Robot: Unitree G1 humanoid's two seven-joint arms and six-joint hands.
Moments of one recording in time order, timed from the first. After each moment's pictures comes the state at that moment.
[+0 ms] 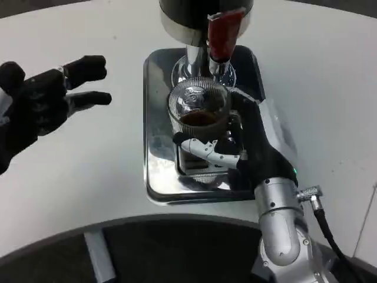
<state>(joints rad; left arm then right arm) -0.40 0.75 0.39 0.13 -0.50 0.07 -0.94 -0.50 0.03 0.24 0.08 -0.55 0.21 -0.27</state>
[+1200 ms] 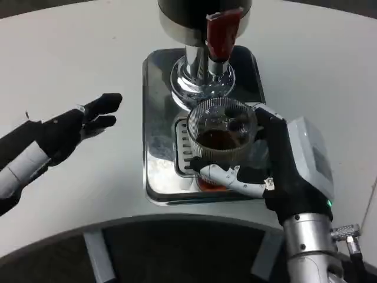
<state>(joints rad) -0.20 0.69 0.36 -0.03 -0.37 -0.12 -0.85 -0.23 -0.01 0.30 -0.27 -0.70 0.25 -0.25</state>
